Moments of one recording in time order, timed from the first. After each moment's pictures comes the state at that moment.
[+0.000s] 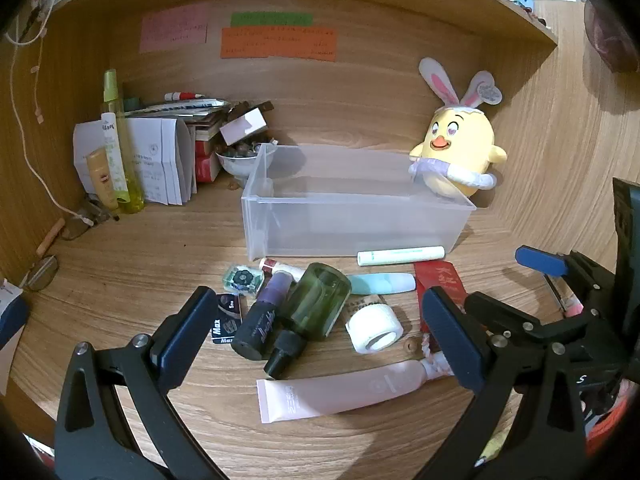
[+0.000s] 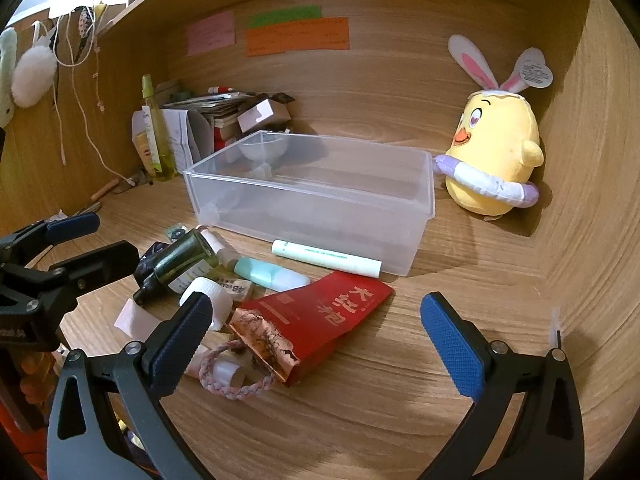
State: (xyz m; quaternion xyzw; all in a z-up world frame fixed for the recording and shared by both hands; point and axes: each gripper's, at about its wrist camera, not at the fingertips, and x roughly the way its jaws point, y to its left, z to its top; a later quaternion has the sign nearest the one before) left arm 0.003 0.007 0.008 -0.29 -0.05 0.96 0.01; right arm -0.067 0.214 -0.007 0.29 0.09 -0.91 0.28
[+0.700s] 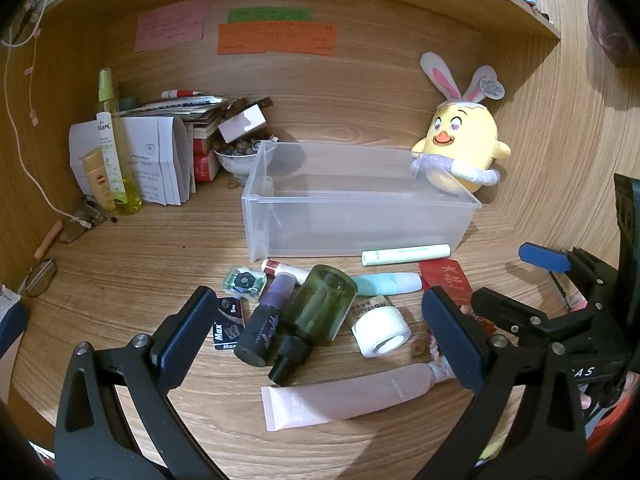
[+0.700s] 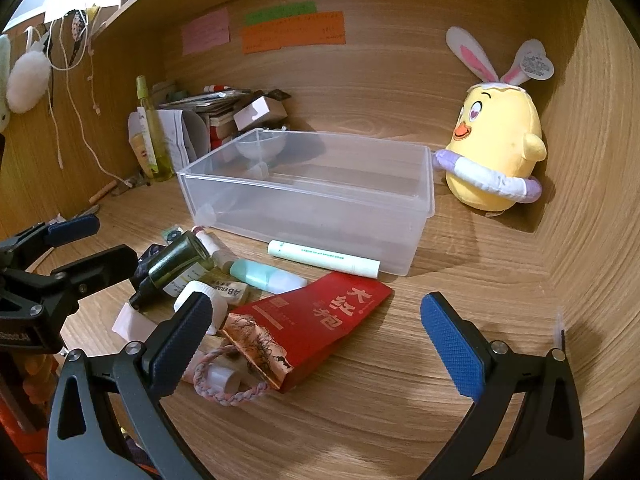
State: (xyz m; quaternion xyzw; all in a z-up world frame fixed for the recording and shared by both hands) left arm -0.006 0.006 0.006 -0.30 -0.04 0.95 0.01; right arm -0.075 0.214 -0.008 0.30 0.08 -0.91 0.28
